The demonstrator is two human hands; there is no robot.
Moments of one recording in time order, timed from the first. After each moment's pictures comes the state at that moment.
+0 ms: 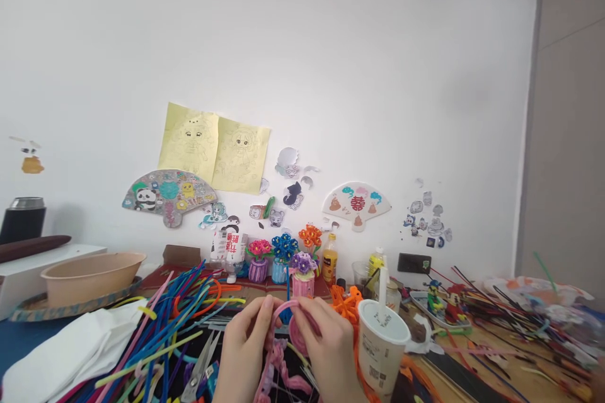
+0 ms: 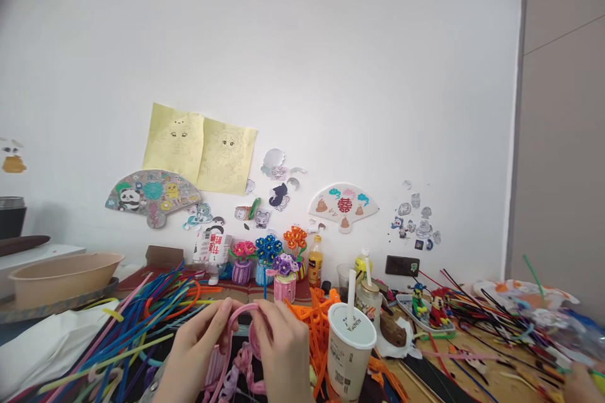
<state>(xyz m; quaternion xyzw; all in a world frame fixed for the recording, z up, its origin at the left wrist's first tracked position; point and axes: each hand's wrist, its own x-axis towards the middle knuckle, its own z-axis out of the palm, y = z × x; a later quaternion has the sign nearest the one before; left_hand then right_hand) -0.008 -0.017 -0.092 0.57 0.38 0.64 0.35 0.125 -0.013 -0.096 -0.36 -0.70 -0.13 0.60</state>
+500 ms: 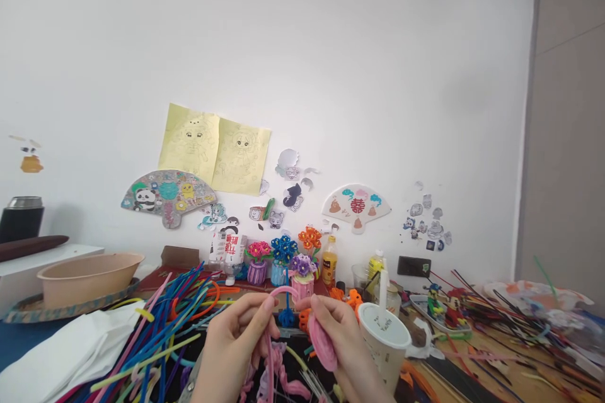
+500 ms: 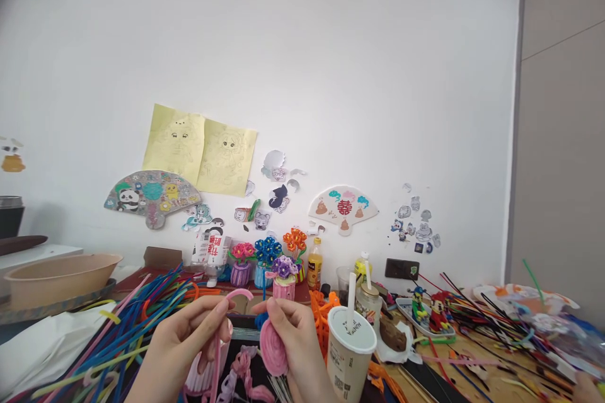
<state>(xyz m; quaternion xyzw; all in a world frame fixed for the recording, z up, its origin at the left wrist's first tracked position) -0.016 -0.029 -0.075 0.52 0.32 0.65 0.44 0.139 -0.020 -0.077 -0.31 -0.55 0.43 0.64</state>
